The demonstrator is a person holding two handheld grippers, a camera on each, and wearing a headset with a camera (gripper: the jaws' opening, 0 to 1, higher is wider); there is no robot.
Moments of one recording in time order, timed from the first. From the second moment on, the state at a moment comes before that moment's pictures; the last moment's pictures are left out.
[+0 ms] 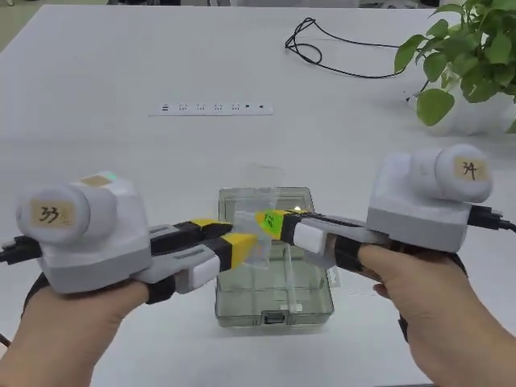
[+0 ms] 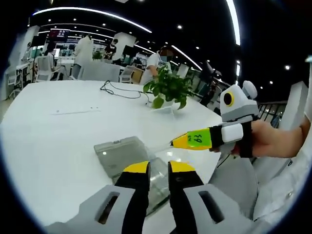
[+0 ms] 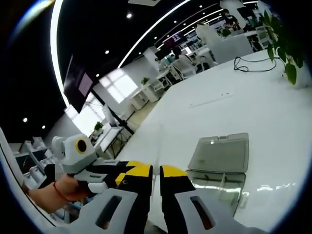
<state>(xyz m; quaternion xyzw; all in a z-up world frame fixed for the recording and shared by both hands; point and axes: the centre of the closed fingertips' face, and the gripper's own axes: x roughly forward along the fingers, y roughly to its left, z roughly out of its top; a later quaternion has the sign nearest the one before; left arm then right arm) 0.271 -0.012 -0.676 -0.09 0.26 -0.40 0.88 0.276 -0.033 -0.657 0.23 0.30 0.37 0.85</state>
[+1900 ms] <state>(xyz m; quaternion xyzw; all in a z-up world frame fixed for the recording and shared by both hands) 0.238 0.038 -0.725 0.04 0.22 -0.53 0.82 0.293 -0.049 -0.736 0.12 0.52 0.21 0.82</state>
